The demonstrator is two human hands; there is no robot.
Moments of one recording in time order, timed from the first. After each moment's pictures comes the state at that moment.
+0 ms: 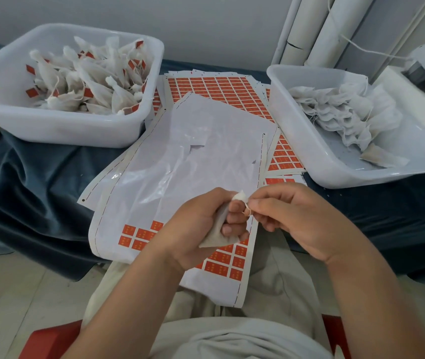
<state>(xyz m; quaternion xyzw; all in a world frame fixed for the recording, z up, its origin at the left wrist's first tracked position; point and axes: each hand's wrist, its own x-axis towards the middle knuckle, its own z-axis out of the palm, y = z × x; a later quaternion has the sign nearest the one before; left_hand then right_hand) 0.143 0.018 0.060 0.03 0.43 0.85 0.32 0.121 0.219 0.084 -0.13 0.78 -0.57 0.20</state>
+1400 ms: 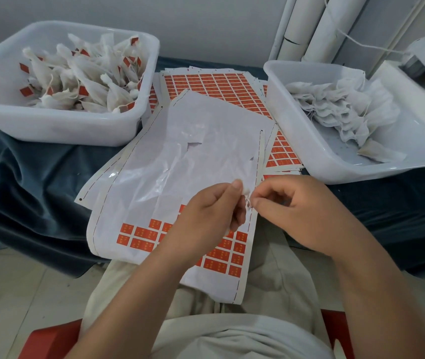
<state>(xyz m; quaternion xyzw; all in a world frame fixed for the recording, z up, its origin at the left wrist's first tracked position) 0.147 0.032 0.056 0.04 0.77 0.63 0.10 0.137 0.215 0.114 -0.15 0.91 -0.37 0.08</state>
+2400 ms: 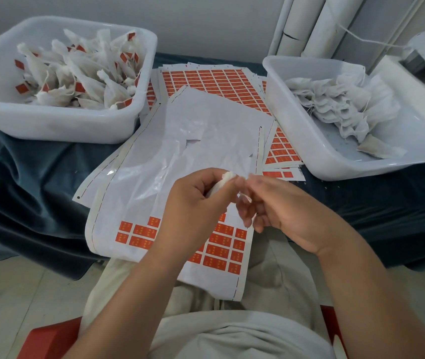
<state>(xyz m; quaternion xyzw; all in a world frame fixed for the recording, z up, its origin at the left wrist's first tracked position) 0.148 0.030 0.062 0.02 0.77 0.63 -0.09 0.121 0.207 0.086 -0.09 0.76 -0.58 0.27</state>
